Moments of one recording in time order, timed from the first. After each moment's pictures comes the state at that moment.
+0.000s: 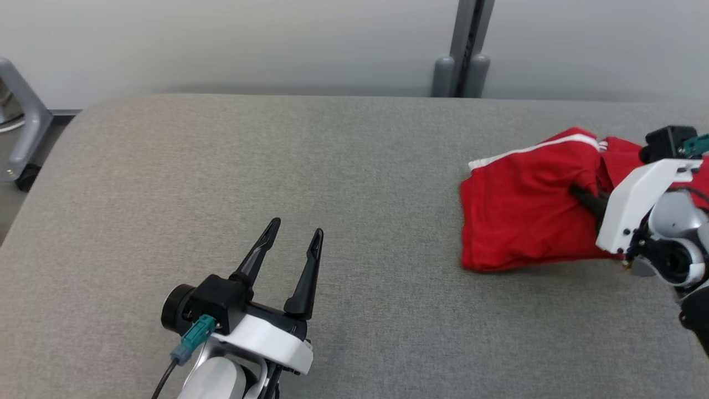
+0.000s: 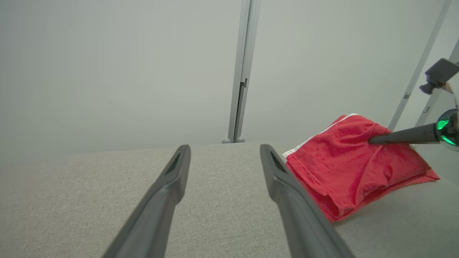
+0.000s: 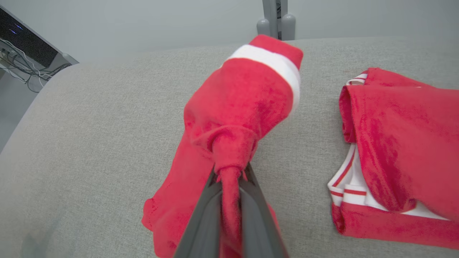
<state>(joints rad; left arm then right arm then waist) -0.18 0.08 -0.38 0.20 -0.32 -0.03 -0.25 -0.62 -0.40 0.41 0.55 0.85 0.13 0.49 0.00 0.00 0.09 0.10</state>
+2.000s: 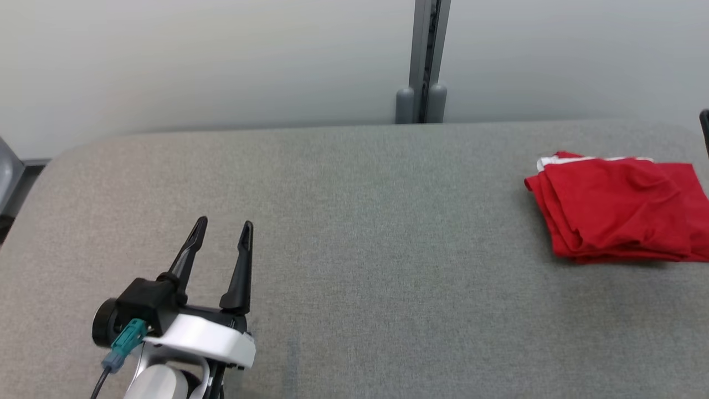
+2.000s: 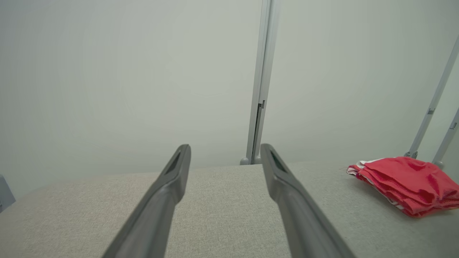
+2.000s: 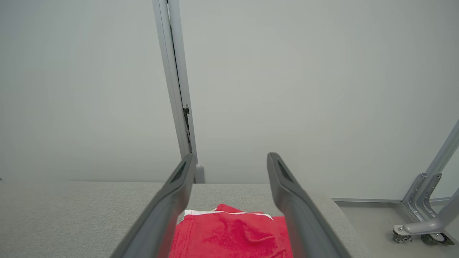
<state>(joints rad) -0.15 0.19 -0.30 0.11 -0.38 0.06 -0.21 -0.60 -0.63 0.31 0.54 0.73 0.13 -0.05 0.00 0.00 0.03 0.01</state>
